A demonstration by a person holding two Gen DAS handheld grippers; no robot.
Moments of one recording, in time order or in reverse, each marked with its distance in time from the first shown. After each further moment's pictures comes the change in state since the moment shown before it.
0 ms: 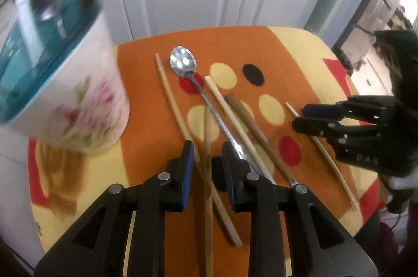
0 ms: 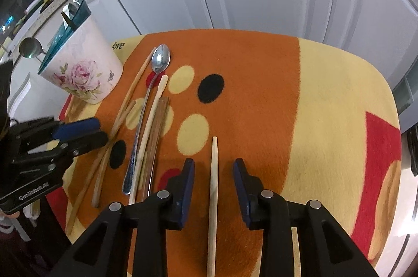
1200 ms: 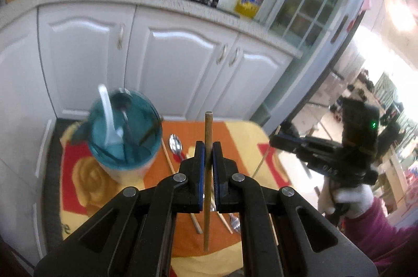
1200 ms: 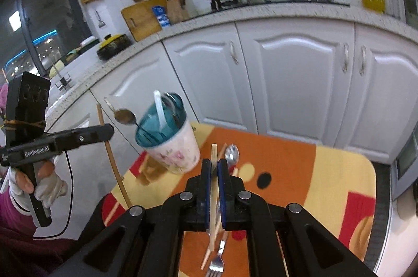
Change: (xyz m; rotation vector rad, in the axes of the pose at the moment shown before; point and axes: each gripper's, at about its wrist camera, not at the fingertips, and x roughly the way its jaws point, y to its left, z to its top) left arm -0.201 0.067 0.014 -0.169 -0.360 -0.264; right arm -0.150 0.063 0.033 -0.110 -0.399 0.166
